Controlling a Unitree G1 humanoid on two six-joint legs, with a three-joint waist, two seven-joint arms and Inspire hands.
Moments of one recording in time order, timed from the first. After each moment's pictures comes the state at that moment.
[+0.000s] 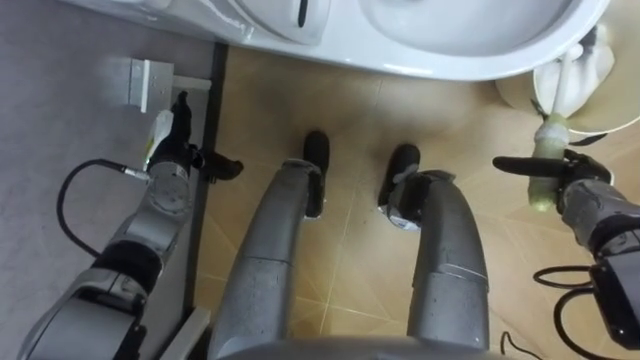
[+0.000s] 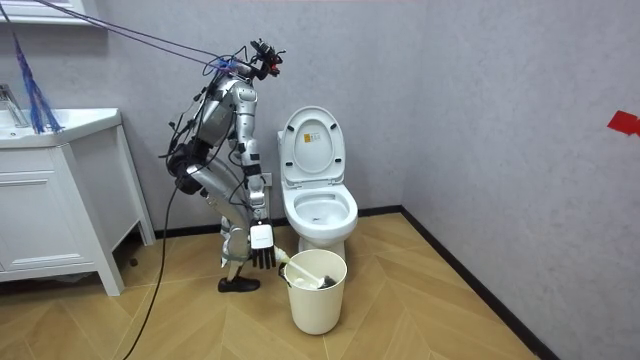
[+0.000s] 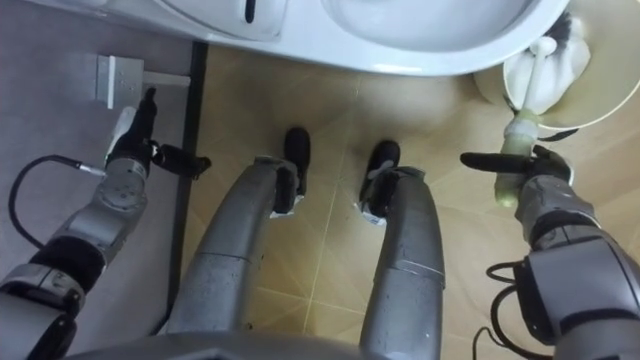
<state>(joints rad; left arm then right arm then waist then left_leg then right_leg) -0.28 0.33 -0.30 0.80 0.07 0.04 0.29 -0.50 -0.51 0.22 1.36 0.66 0.07 -0.12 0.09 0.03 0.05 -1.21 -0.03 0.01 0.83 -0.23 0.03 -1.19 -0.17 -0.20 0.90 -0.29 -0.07</state>
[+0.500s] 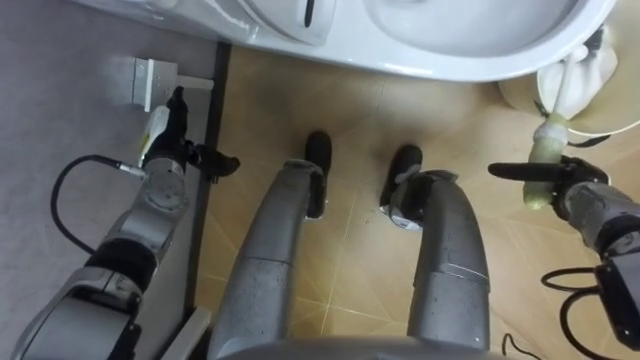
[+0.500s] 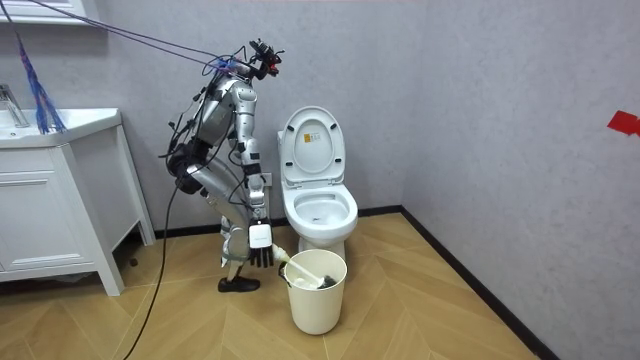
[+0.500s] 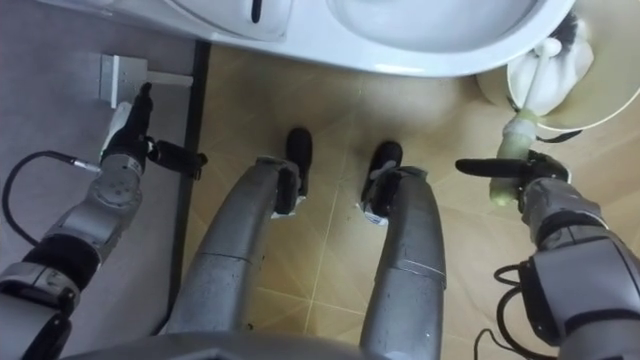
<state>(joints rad) -0.29 0.35 -0.30 0.80 0.07 0.05 0.25 -0.50 -0.53 0.26 1.39 0.60 0.12 -0.02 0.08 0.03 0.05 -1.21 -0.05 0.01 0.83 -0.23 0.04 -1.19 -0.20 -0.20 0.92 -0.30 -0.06</state>
